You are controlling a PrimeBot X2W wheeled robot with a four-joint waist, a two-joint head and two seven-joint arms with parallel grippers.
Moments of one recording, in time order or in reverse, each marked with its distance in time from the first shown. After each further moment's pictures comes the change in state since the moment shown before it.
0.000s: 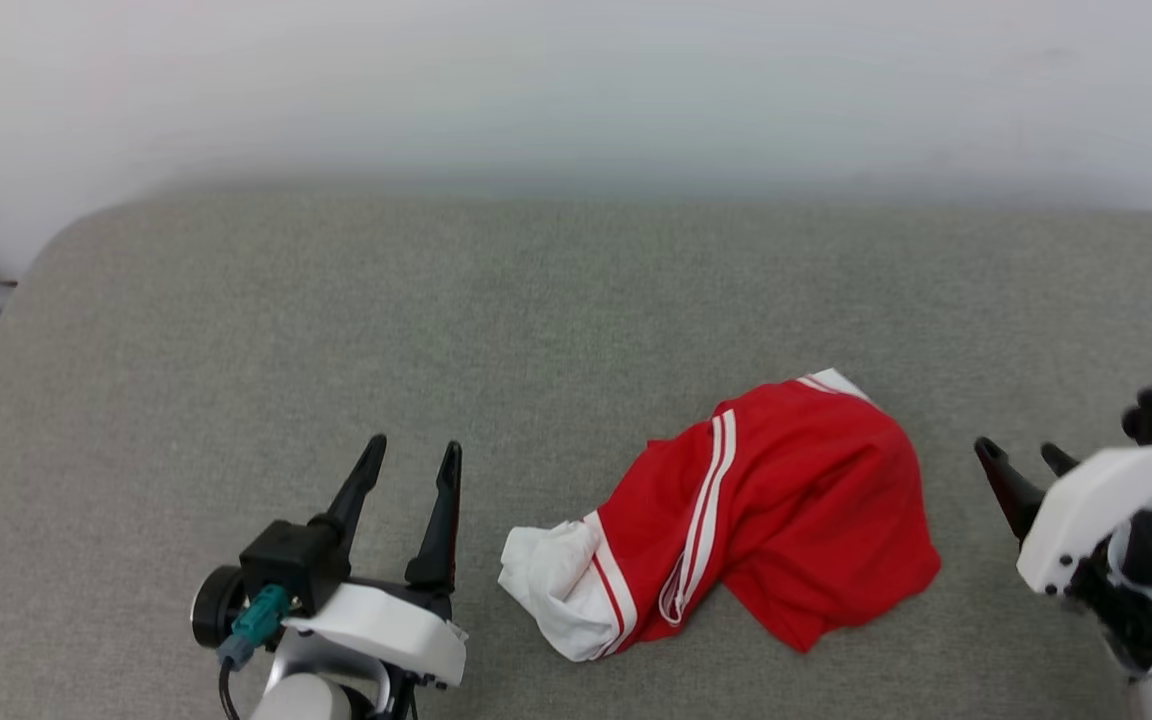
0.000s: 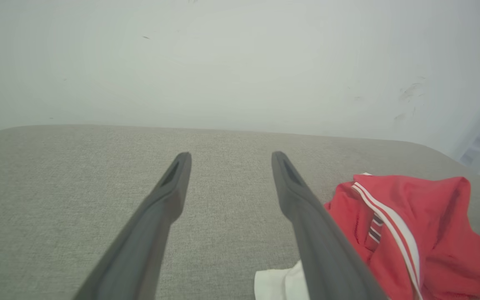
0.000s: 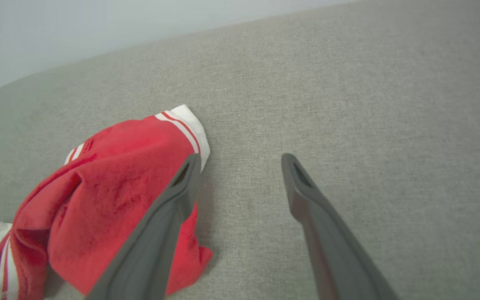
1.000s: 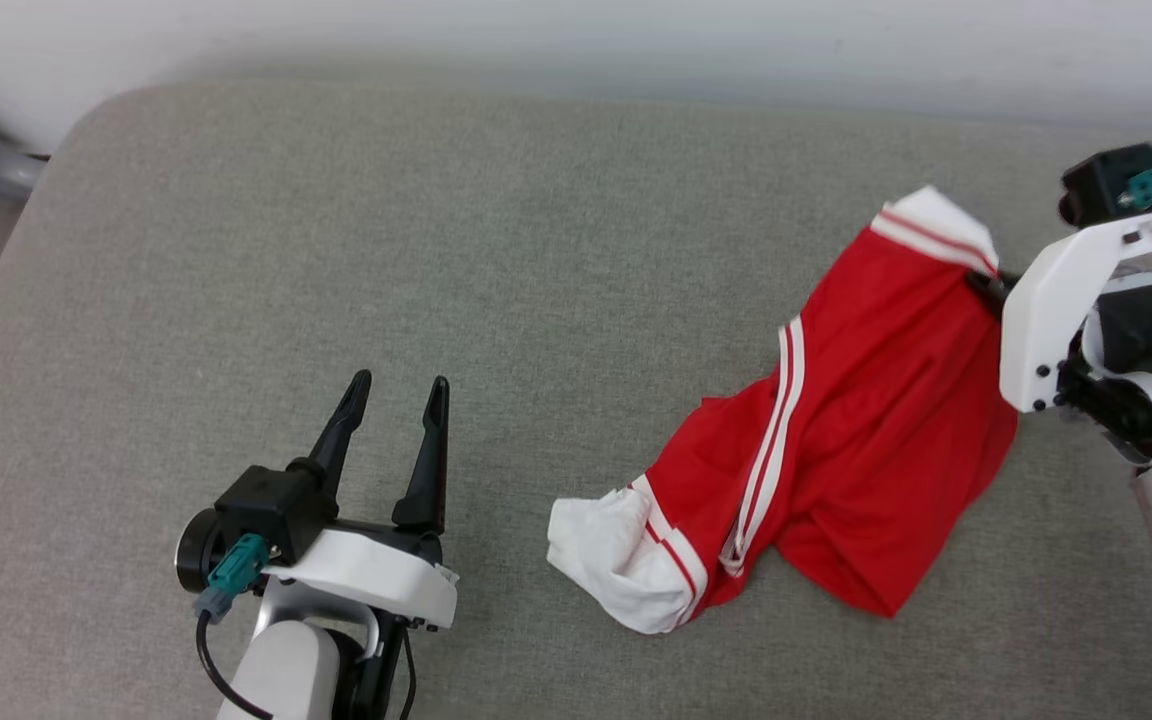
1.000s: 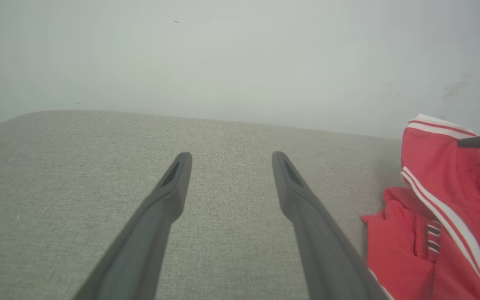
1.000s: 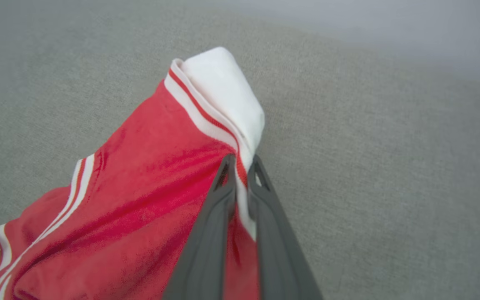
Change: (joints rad) left arm -0.093 -0.006 0.029 -0.008 -0.006 -0.020 0.000; right arm -0.451 -0.184 0.386 0.230 0.086 0.000 0.148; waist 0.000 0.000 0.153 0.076
